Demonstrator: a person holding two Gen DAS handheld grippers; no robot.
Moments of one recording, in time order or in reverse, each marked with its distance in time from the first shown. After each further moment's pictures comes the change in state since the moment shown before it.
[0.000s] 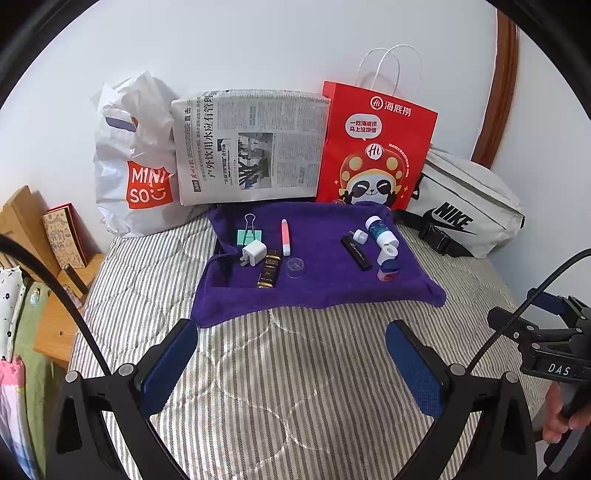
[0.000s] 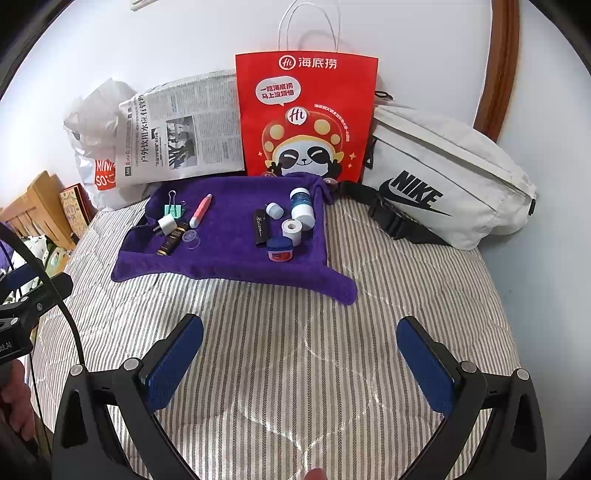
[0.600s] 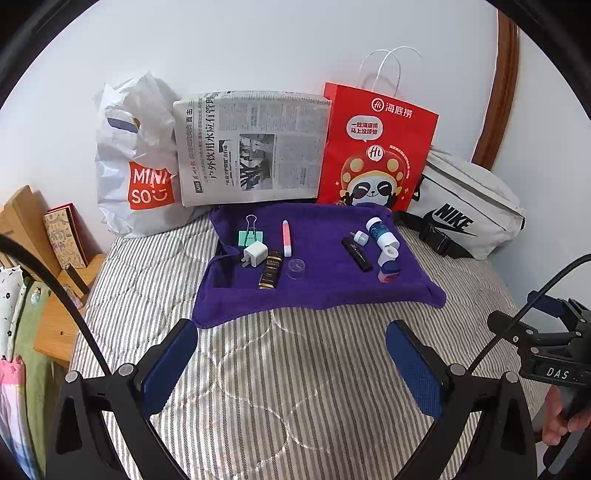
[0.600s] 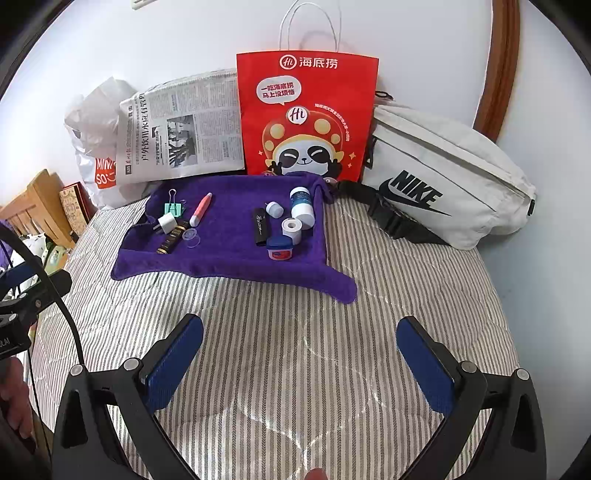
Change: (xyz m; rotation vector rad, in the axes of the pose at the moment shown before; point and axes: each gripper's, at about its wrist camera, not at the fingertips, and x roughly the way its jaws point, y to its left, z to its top) left arm -0.002 0.000 0.001 0.000 -0.002 0.005; right arm -0.001 0.000 0.000 -0.006 0.003 -0.002
